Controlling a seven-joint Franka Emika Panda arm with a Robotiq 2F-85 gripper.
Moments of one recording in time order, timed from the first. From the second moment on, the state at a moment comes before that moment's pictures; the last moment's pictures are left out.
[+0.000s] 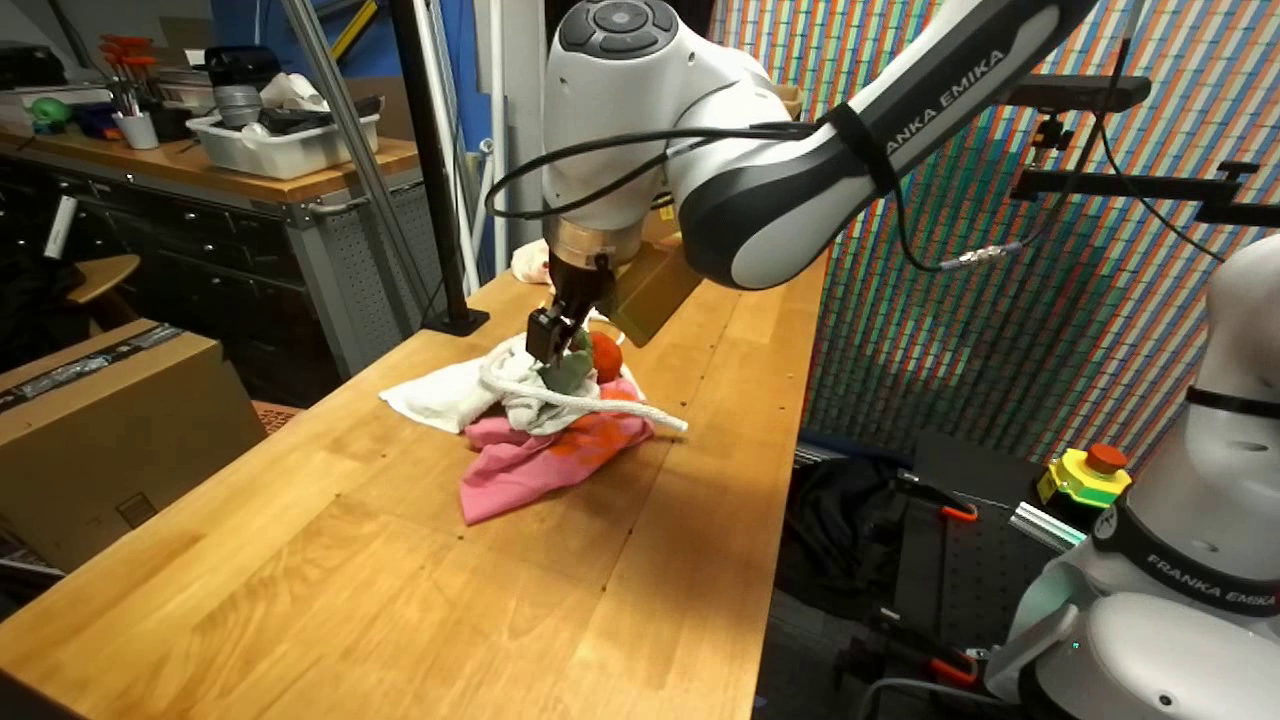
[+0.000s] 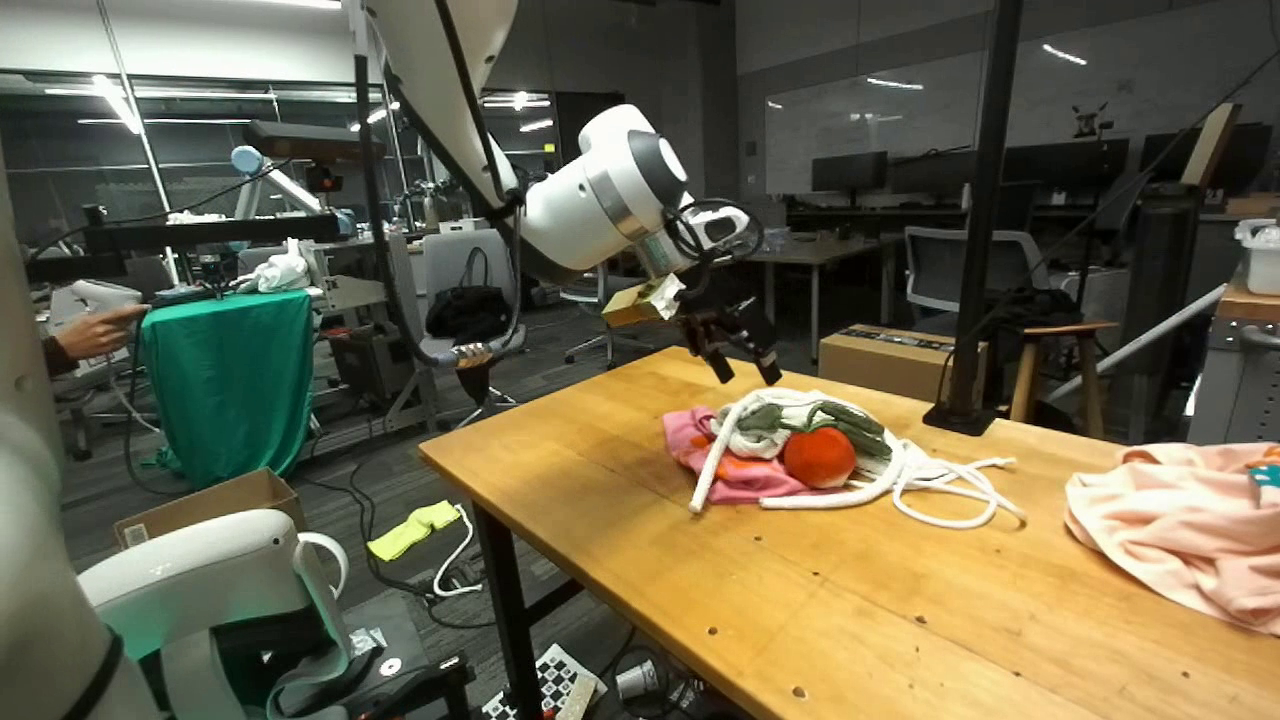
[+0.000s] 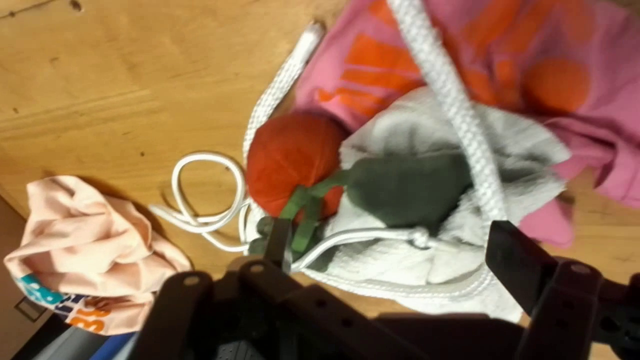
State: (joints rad) arm 0.21 0.15 0.09 -2.14 -0.69 2.46 0.83
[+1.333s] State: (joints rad) arm 0.26 0.27 0.09 -2.15 -0.63 2.53 0.88
